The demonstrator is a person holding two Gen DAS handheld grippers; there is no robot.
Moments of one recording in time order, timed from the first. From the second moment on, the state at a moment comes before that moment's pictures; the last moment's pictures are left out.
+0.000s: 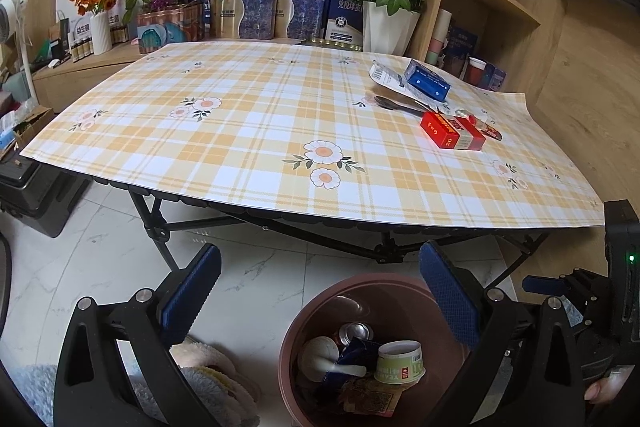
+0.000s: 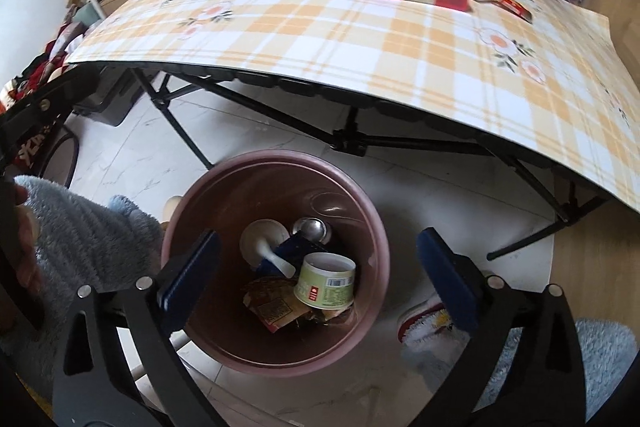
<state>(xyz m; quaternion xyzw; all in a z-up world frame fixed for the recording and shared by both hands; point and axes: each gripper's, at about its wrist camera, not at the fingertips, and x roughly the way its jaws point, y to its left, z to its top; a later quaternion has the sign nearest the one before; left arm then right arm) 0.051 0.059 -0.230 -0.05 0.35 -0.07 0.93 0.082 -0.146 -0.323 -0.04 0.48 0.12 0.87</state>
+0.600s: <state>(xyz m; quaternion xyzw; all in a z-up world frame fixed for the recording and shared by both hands) 0.057 0.056 -0.226 -0.09 0.33 -0.07 0.94 0.083 -0.179 -0.305 0.00 0.45 0.08 0.89</state>
